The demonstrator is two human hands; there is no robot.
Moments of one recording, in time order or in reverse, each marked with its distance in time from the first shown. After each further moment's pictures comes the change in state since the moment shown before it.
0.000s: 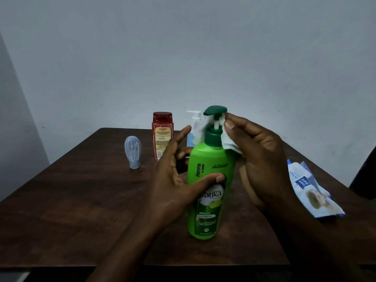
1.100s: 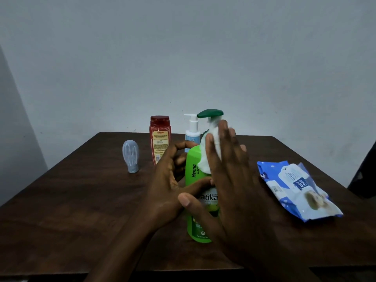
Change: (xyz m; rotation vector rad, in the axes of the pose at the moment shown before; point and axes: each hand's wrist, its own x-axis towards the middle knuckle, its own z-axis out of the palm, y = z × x) left_hand 0.003 0.000 -0.004 -0.125 -0.099 -0.018; right_hand -0.059 0.015 -0.002 -1.427 -0.224 -0.508
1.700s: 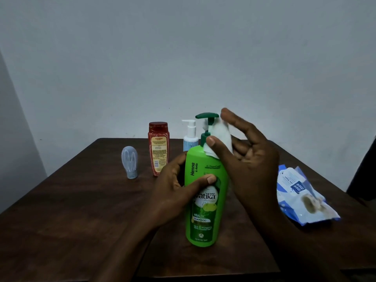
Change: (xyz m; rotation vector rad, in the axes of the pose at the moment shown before) left_hand 0.012 -0.004 0.005 -0.018 -0.079 -0.089; right_hand 0.049 0.025 -0.004 0.951 0.406 0.327
